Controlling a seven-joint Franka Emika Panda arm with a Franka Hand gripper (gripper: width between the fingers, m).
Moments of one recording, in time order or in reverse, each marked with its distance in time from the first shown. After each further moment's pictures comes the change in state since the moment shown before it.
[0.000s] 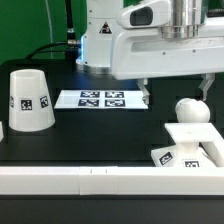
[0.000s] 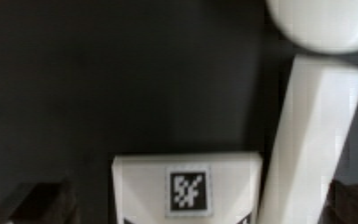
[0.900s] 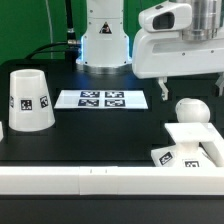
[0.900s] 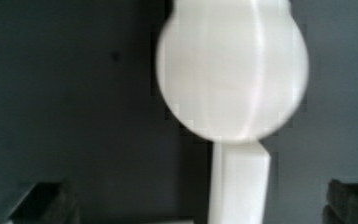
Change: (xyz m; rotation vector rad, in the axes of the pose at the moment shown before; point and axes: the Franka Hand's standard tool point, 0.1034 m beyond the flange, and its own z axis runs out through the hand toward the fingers) arm -0.022 -0.027 0.011 0.012 -0.212 0.001
